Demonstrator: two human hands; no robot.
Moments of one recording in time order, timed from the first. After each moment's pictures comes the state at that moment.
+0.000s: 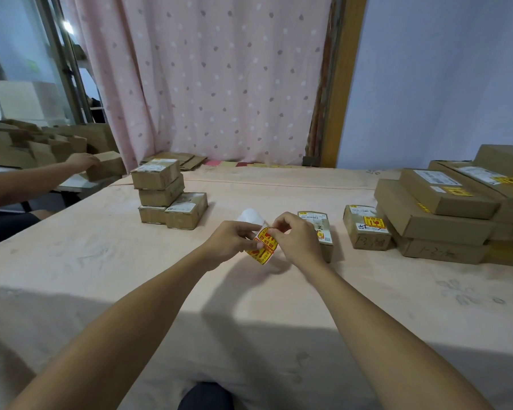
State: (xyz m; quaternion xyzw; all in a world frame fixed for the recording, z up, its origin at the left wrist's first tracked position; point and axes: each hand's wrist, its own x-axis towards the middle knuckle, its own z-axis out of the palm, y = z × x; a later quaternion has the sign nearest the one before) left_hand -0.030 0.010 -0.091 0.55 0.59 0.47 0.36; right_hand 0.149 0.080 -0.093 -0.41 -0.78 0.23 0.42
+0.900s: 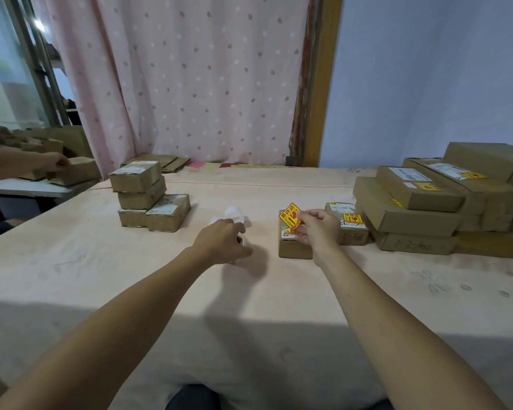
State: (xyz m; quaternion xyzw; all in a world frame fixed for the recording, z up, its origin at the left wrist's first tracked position) left_hand -0.004 0.020 -0.082 0.65 0.75 0.15 -0.02; right_hand 0.208 0.108 -0.079 -0.47 -0.46 0.52 0.55
